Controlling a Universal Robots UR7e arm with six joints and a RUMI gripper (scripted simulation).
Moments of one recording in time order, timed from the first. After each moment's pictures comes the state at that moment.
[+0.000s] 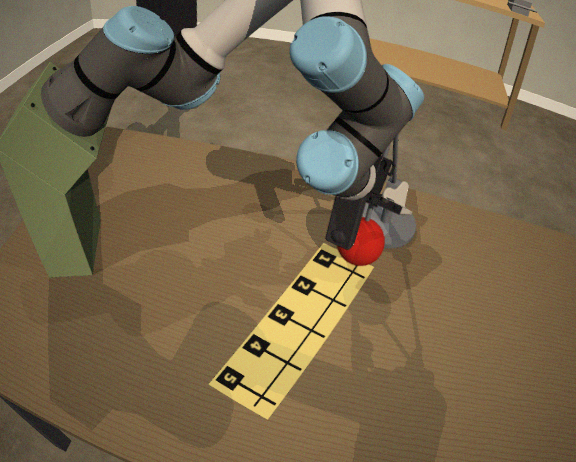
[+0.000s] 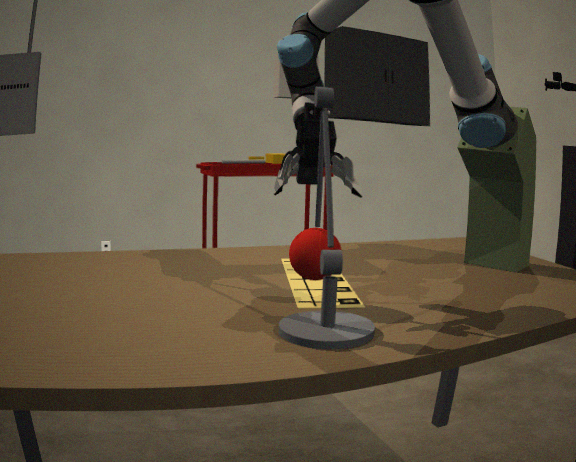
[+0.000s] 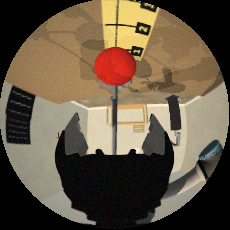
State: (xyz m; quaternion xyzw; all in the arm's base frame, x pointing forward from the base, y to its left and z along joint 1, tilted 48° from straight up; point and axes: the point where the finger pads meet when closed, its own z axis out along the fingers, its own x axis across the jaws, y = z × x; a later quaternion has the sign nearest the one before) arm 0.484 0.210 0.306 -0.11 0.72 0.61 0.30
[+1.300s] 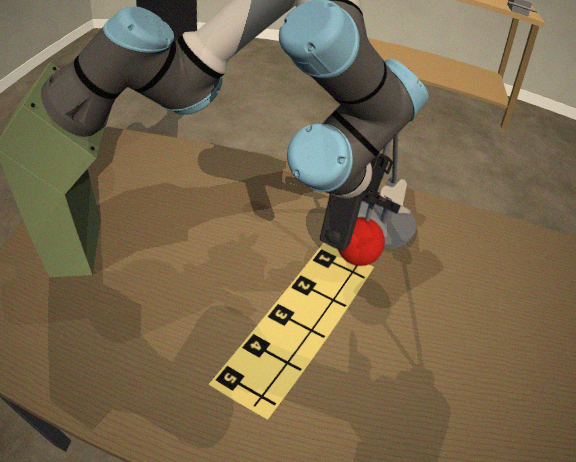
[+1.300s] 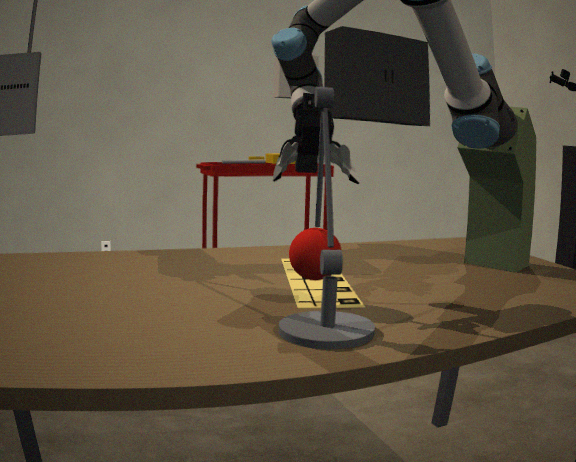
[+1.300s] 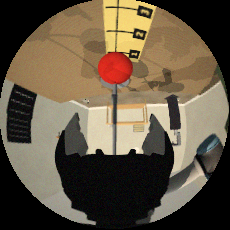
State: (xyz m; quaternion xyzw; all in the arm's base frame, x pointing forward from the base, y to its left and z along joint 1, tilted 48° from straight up) arm 0.474 0.177 0.309 -0.10 0.73 0.61 0.30
